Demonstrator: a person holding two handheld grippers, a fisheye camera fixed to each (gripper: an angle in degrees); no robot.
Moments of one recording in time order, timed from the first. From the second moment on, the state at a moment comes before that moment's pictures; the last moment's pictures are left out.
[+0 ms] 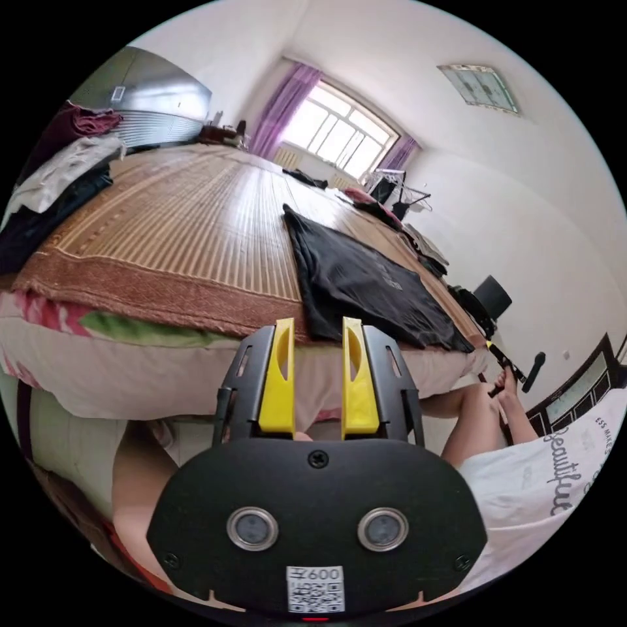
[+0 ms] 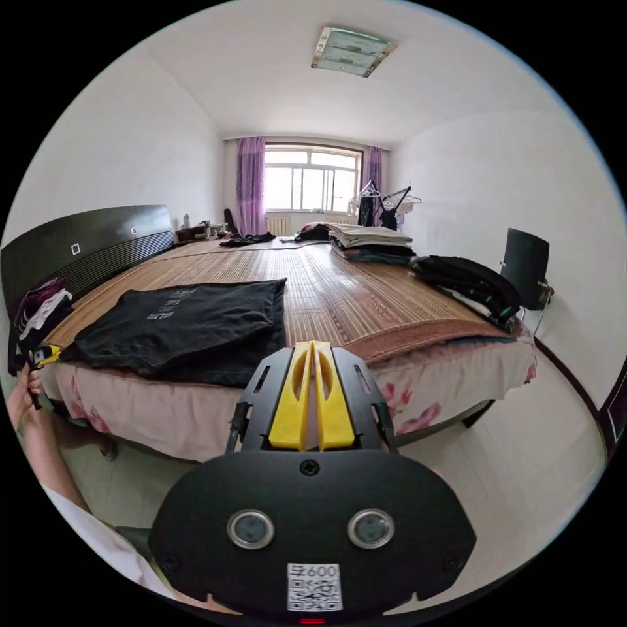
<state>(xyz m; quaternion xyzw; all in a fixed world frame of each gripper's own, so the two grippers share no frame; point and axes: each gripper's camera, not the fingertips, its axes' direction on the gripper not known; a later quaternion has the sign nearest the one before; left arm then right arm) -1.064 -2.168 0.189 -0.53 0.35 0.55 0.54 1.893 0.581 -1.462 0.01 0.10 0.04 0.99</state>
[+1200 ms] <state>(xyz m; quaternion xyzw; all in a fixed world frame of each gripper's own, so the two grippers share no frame) -1.066 -2.221 0.171 -0.56 0.40 0.48 0.54 1.758 0.683 -1.297 -0.01 -0.13 -0.16 0.98</state>
